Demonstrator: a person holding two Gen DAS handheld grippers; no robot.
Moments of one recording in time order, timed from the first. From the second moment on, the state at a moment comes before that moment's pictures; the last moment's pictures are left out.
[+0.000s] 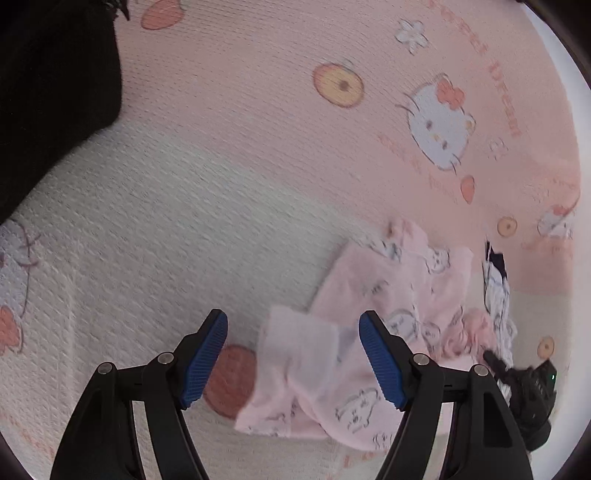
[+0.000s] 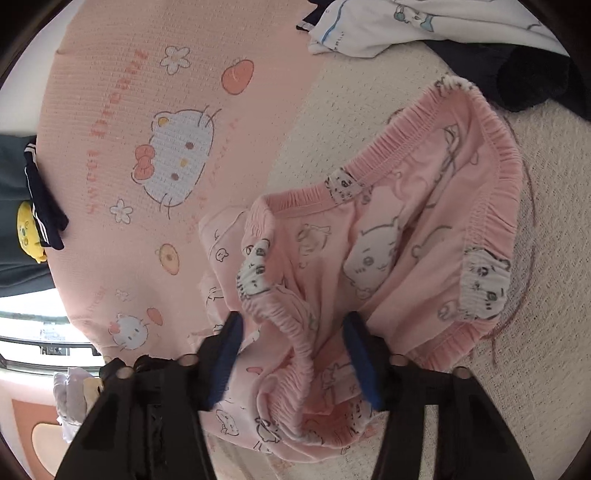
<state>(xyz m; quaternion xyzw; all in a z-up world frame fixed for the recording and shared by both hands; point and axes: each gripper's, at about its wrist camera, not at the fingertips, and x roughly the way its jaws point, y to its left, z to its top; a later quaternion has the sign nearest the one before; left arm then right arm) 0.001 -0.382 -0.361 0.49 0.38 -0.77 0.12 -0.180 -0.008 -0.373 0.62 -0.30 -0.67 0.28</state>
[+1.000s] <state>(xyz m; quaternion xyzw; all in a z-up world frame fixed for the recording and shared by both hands) 0.065 -0.333 -0.317 0.48 0.28 -0.83 0.10 -0.125 0.052 -0.335 0.60 -0.29 -0.66 0.33</state>
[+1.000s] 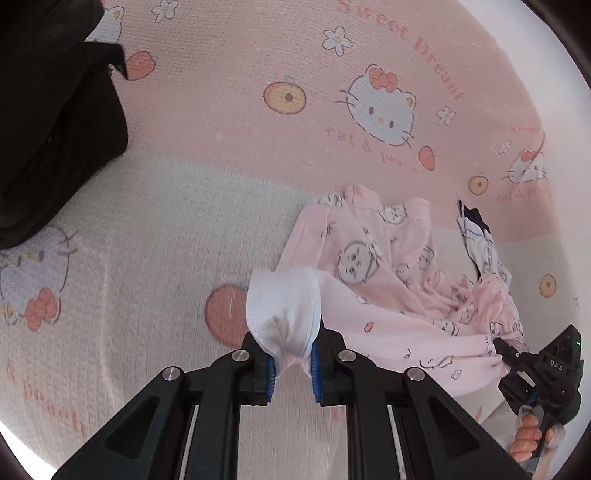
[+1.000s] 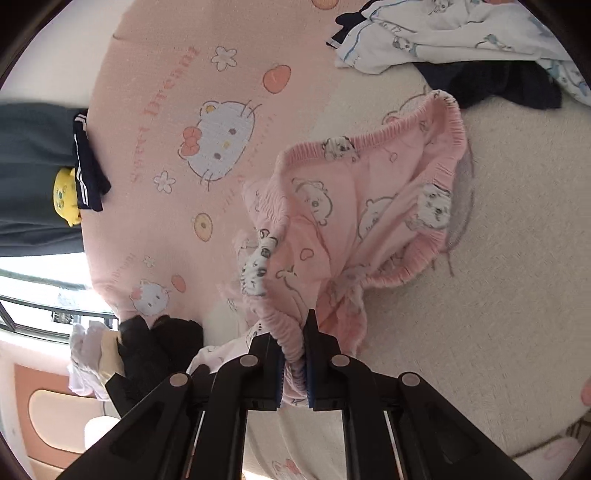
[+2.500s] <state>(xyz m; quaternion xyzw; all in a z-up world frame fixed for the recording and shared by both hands) 0.146 -0.320 -0.347 0.49 0.36 -0.79 0.11 -0.048 0.134 -0.325 0.56 -0.08 -0.78 0.27</state>
